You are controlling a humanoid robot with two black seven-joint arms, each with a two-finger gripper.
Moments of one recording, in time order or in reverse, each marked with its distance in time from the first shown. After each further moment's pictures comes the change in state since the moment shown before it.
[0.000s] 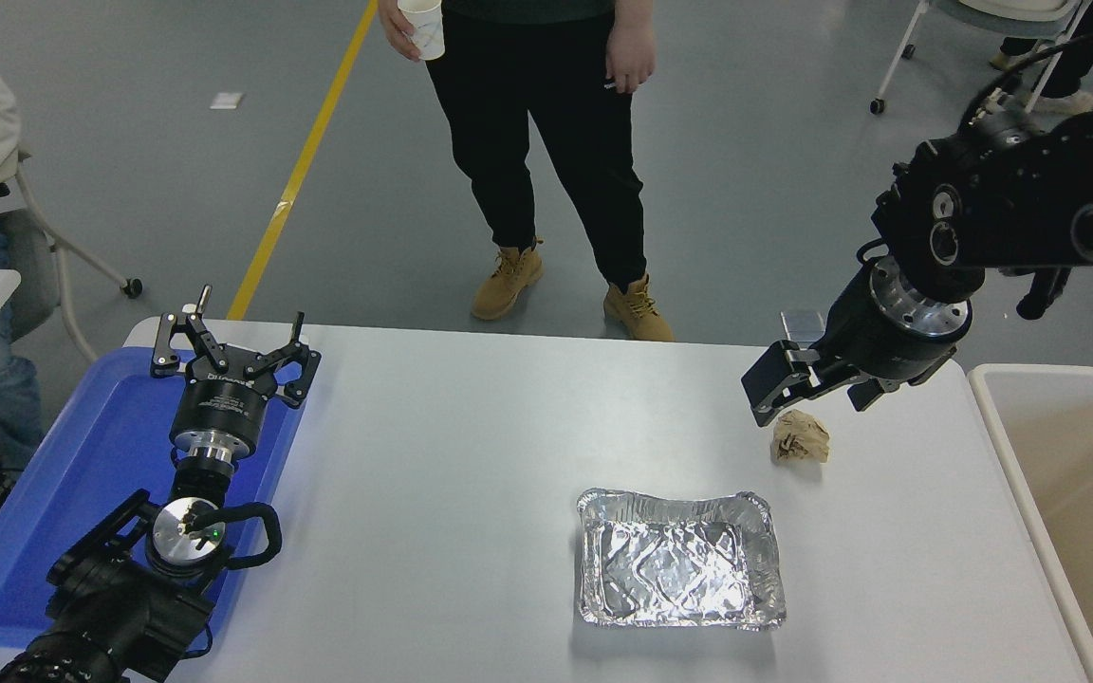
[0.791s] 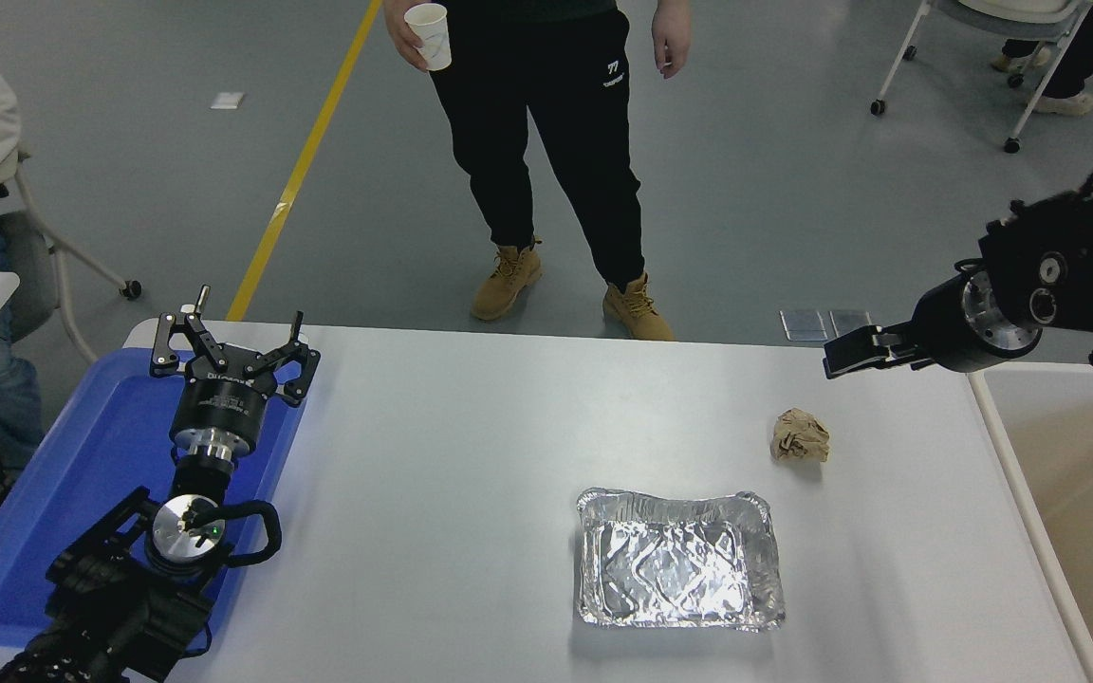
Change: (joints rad) left arm -0.001 0.000 0.000 -0.001 0.000 -0.001 0.001; right arm -0.282 -0.239 0.221 -0.155 -0.326 -0.185 -0.001
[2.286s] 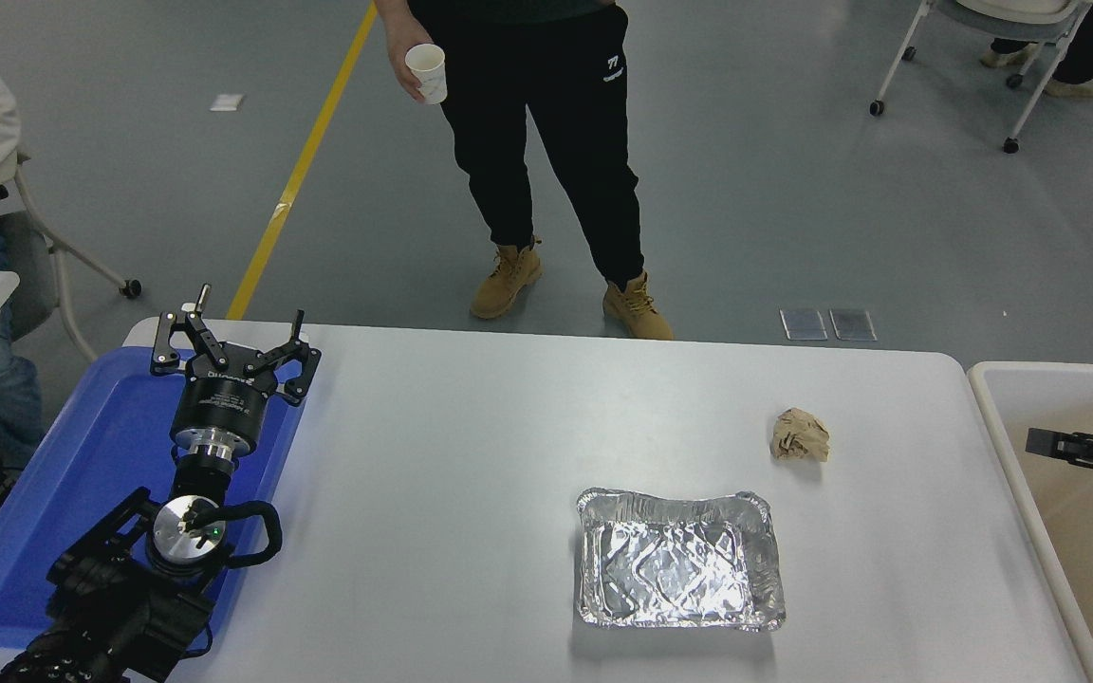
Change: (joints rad) left arm 0.000 0.000 0.000 -0.001 0.000 0.000 -0.001; right arm -1.040 -0.039 0.203 -1.210 0.062 -0.151 0.070
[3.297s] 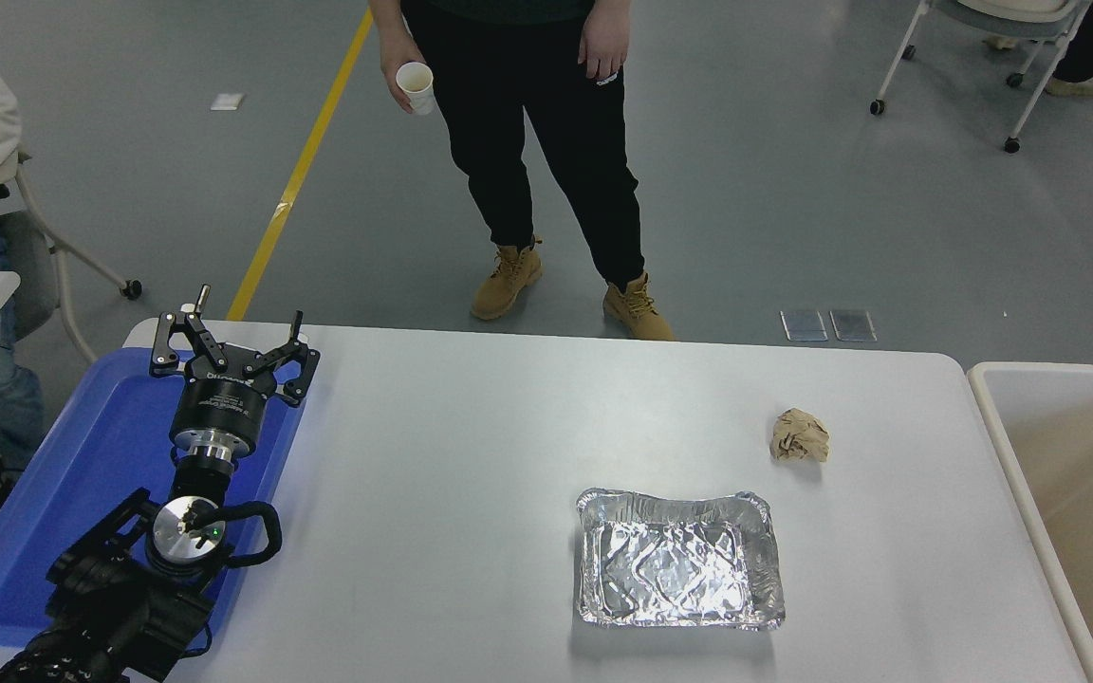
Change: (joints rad) left arm -0.001 0.001 0.000 0.001 0.000 0.002 -0.001; right arm -0.144 -0.085 -0.057 -0.010 -0.089 -0.157 -0.009
